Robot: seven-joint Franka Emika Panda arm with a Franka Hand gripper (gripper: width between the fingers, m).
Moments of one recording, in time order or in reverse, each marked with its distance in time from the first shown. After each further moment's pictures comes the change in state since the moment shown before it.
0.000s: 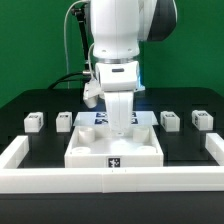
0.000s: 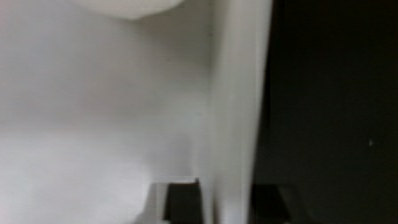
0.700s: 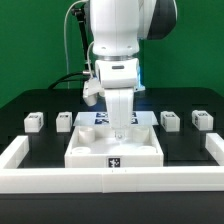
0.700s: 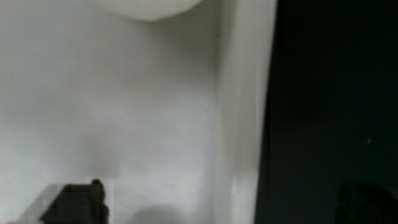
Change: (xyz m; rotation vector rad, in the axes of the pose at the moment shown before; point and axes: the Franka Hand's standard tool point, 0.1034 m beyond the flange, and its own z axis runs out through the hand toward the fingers) arm 0.001 0.001 -0.002 -0.002 0.000 -0.011
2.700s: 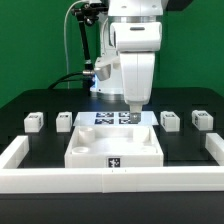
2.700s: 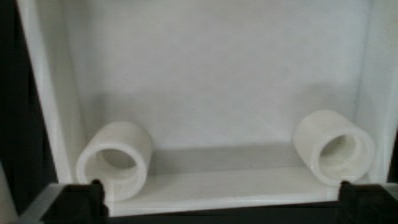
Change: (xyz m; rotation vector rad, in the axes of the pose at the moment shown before) arm 0.024 0.076 -0.072 -0.074 -0.026 0.052
